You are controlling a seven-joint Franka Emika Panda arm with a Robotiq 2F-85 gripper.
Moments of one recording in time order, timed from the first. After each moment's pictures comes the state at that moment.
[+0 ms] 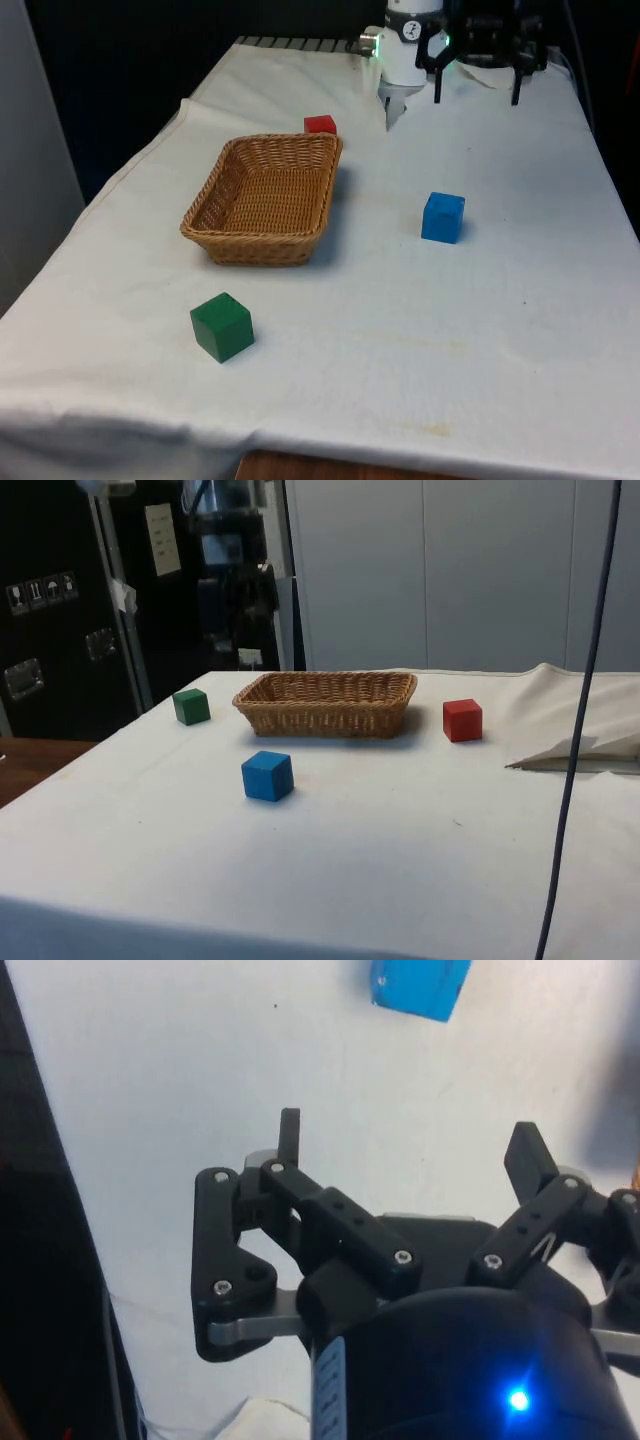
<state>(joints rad) 0.34 0.14 -0.19 -2.13 0.05 2.28 0.15</state>
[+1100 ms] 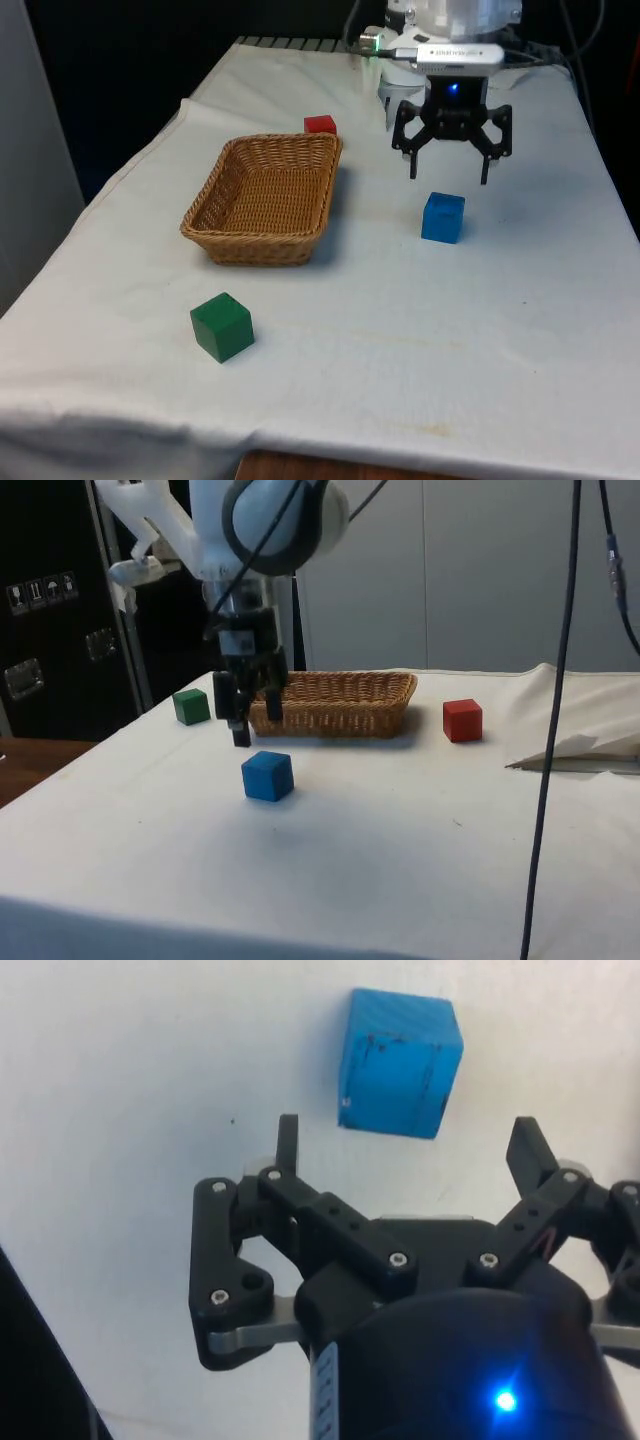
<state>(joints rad) 0.32 0.35 -0.21 -2.16 0.14 2.52 0.09</state>
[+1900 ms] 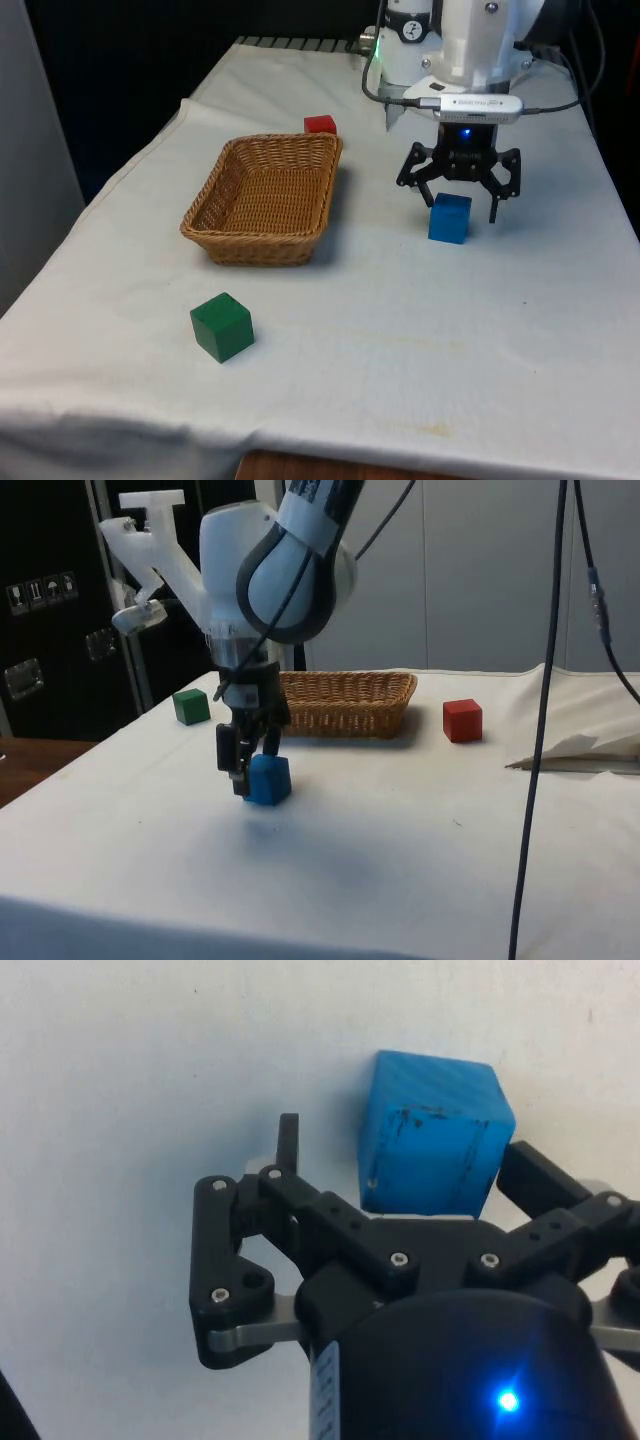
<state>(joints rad) 0.33 0.48 -0.17 -2.17 0.15 2.71 0.10</state>
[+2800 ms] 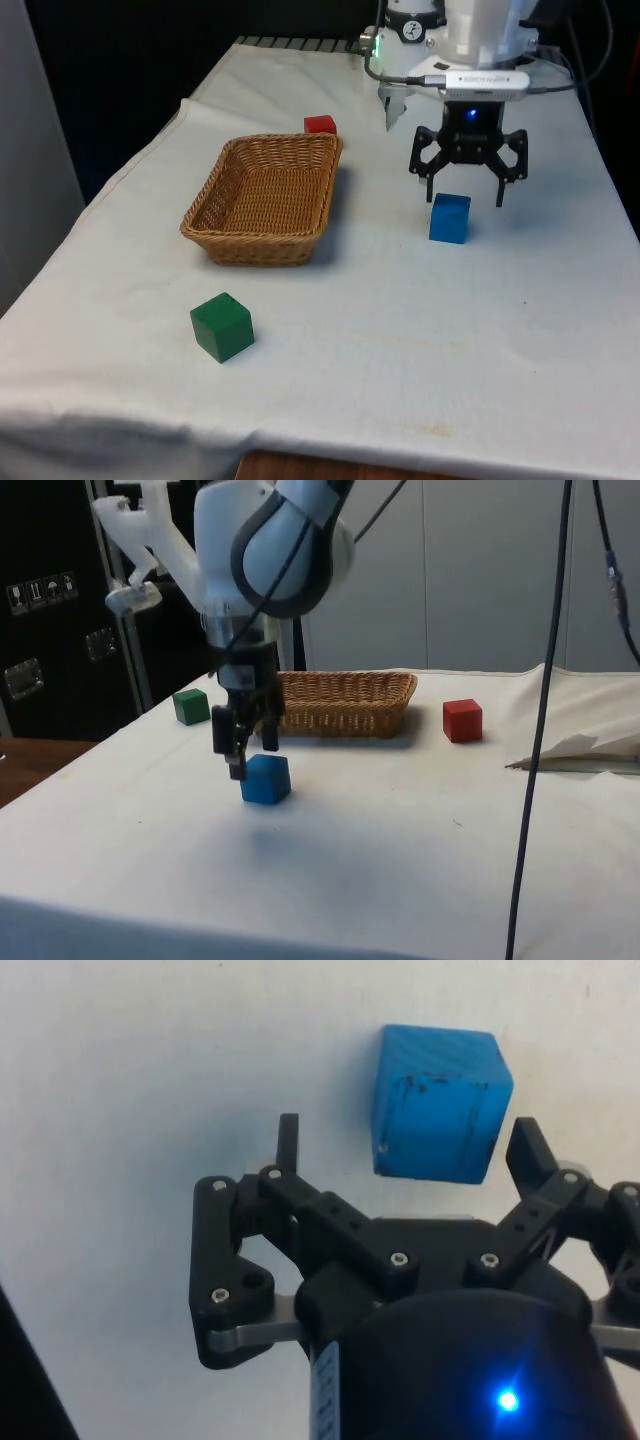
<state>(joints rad) 0.33 0.42 -0.17 -2.18 0.15 2.65 0.10</state>
